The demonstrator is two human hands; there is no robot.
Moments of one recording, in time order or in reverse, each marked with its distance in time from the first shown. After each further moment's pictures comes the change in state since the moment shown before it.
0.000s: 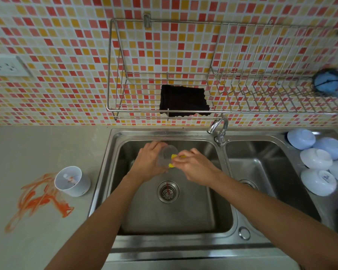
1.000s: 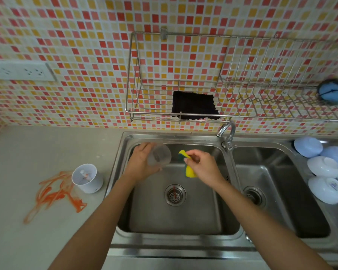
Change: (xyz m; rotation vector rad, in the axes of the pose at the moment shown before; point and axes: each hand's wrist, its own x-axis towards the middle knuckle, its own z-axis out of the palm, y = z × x) left_hand -0.038 -0.022 -0.040 -0.094 0.127 -0.117; right_hand 0.011 -0.034 -0.025 0.865 0.226 0.852
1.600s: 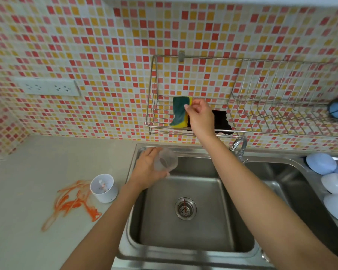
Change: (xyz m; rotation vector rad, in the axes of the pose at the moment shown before) left_hand 0.002 -0.008 -0.039 -0.035 0.041 -0.061; right_hand 0.098 -0.156 -0.010 0.324 0.317 -0.111
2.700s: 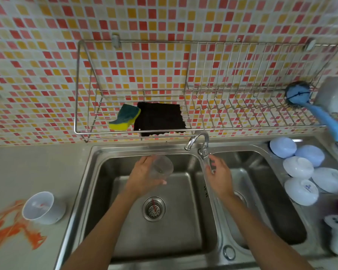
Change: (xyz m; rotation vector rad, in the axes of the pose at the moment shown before) left_hand 0.045 0.069 0.121 -0.051 -0.231 -0.030; right_hand -0.063 0.237 -0.182 -0.542 0.055 0.079
